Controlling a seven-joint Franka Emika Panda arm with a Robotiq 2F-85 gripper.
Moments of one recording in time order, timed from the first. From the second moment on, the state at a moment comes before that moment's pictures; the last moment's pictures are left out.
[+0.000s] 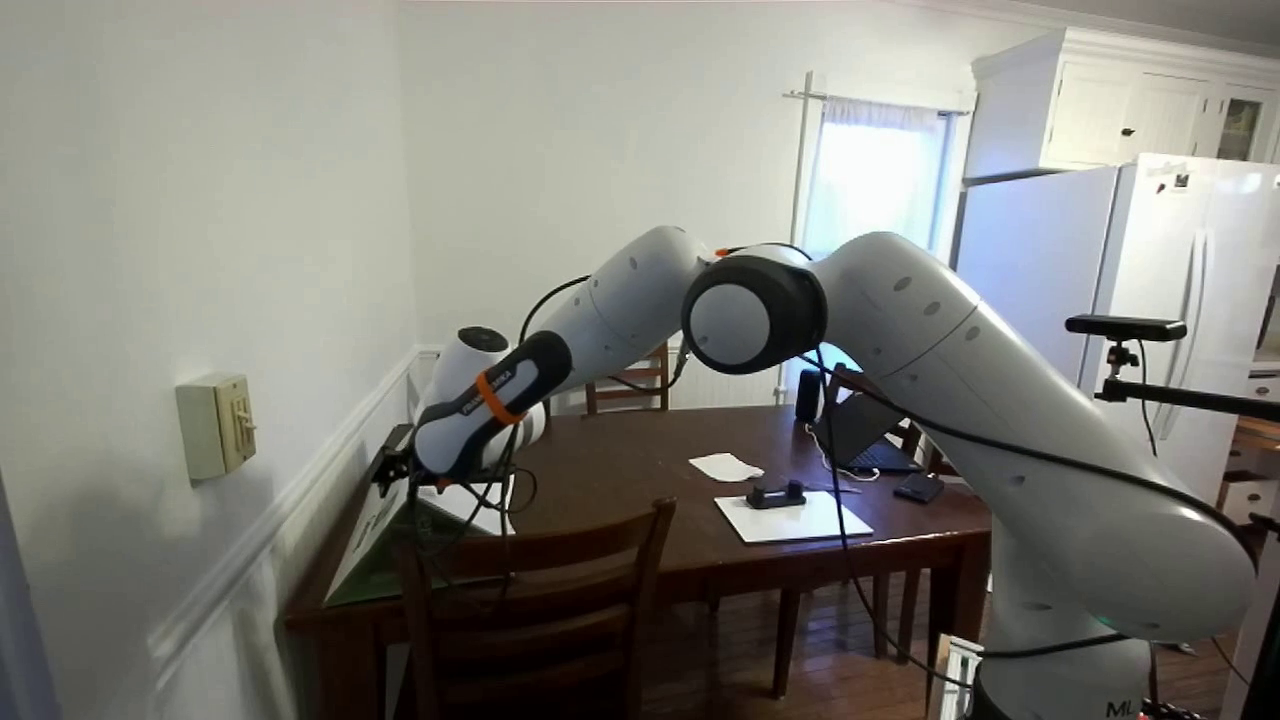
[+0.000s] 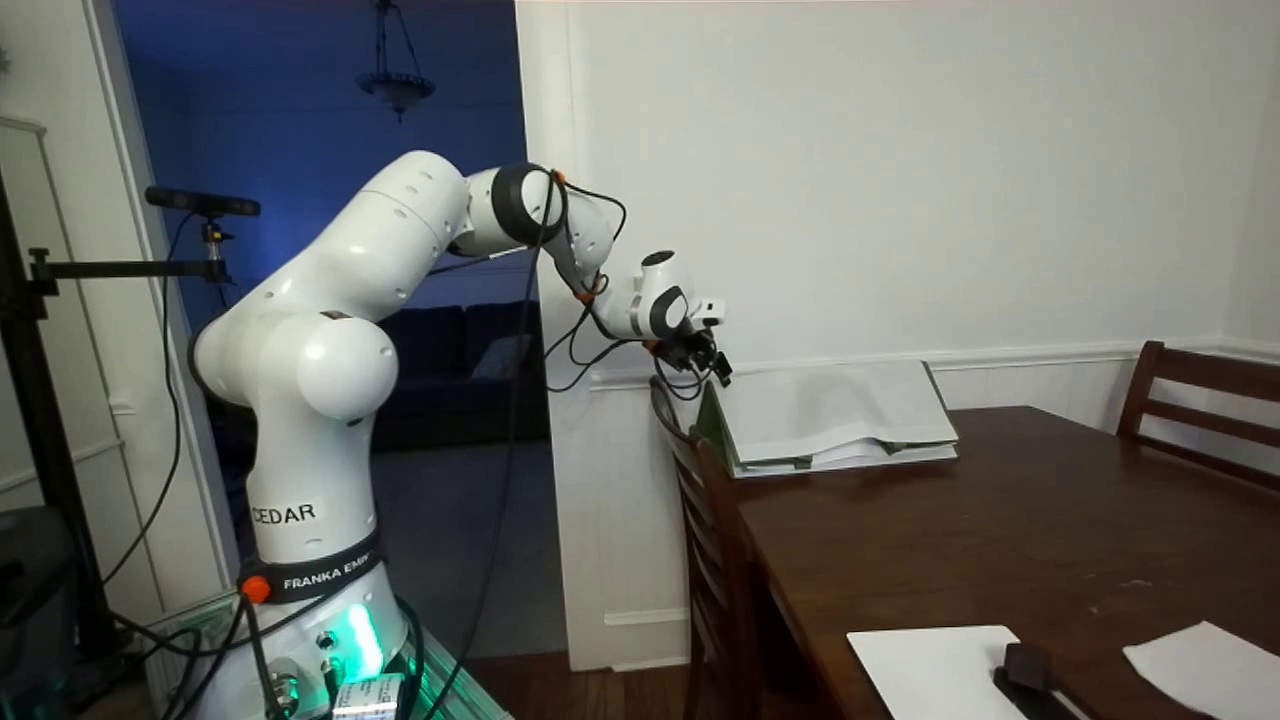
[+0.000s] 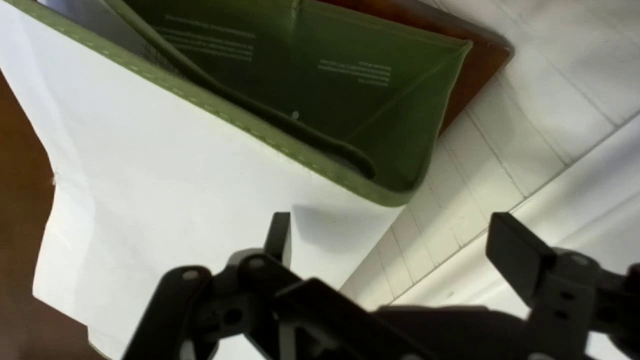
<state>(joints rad) 0.23 0.81 -0.14 -1.45 0.07 2.88 0.47</state>
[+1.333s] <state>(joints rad) 0.39 0.88 -0.50 -1.39 0.06 2.87 0.88</state>
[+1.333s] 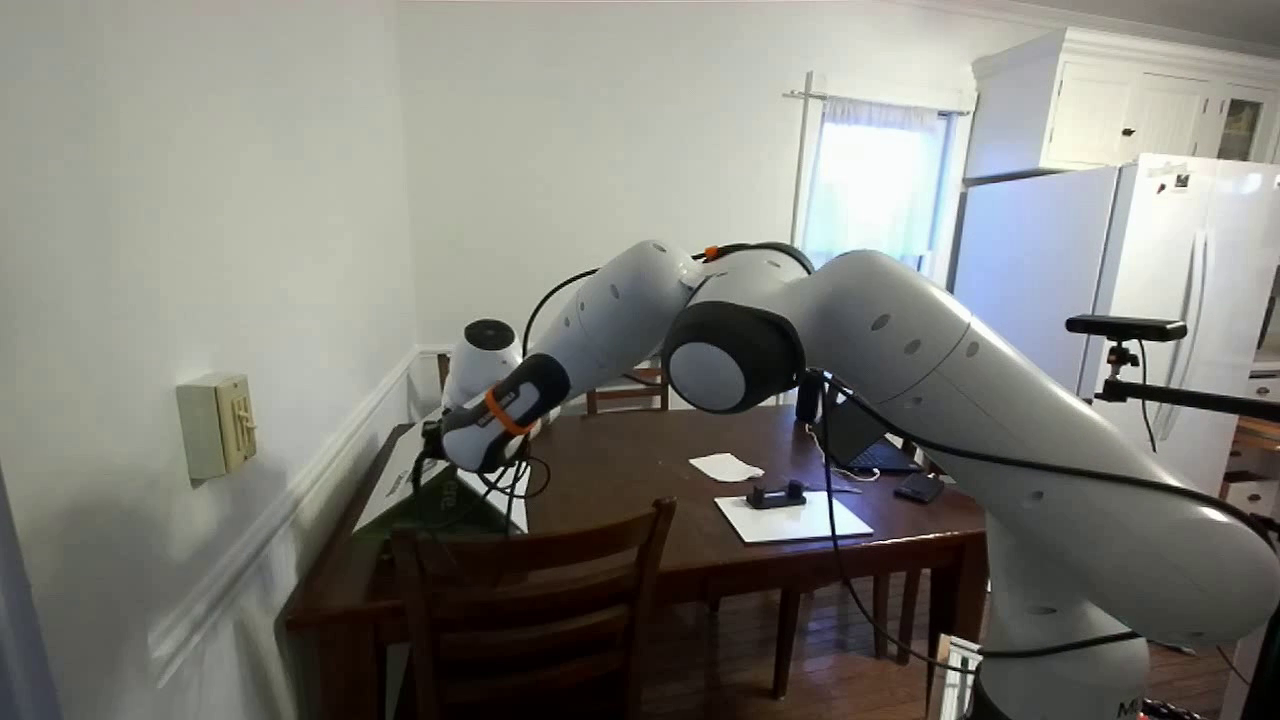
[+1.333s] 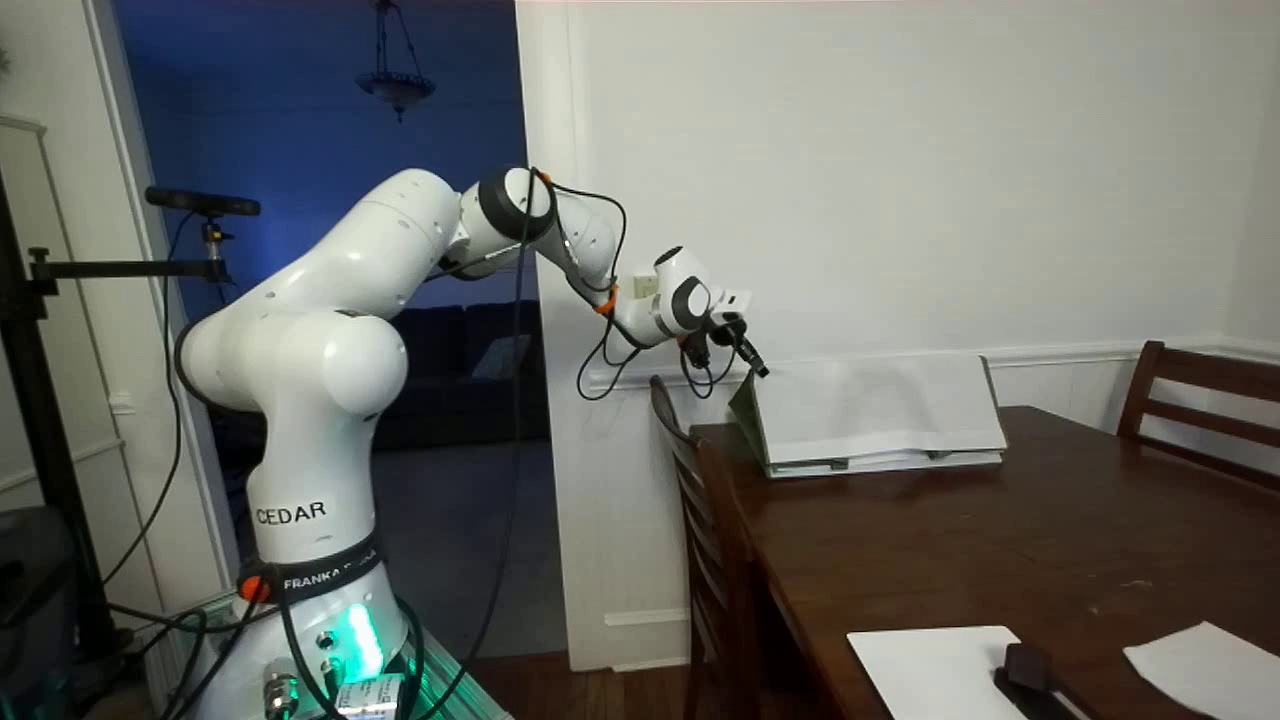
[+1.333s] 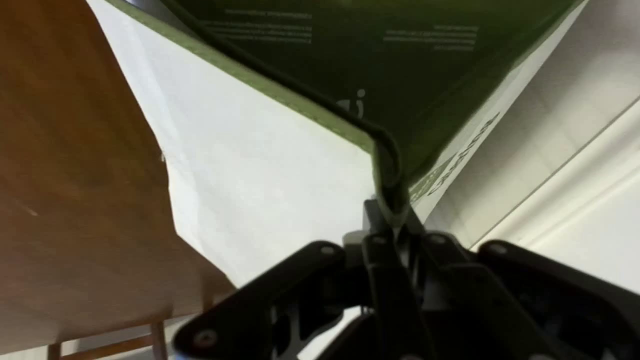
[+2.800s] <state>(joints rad) 0.46 0.72 -1.07 -2.03 -0.06 2.93 0.91</state>
